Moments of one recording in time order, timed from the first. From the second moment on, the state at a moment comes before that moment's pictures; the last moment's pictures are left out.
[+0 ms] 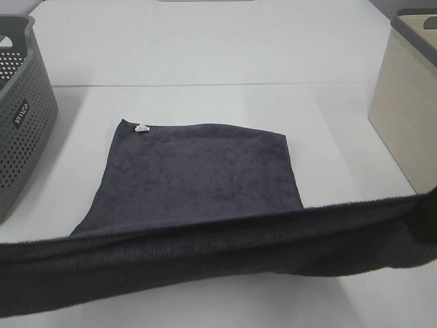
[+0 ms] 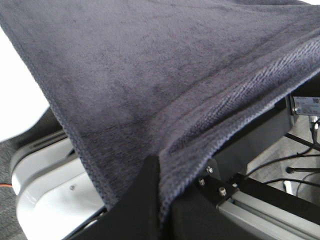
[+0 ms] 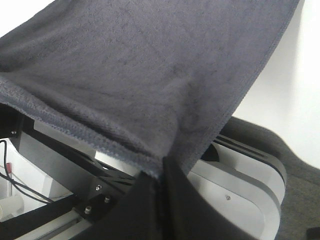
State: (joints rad) left arm -0.34 0.87 -0.69 -0.57 1.15 -0.02; right arm 0.24 0.92 -0.80 0.50 1.21 -0.02
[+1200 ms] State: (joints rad) left arm -0.38 1.38 -0.52 -0.67 0.95 0.18; right arm 0.23 1.35 -0.58 0.49 1.08 -0.15
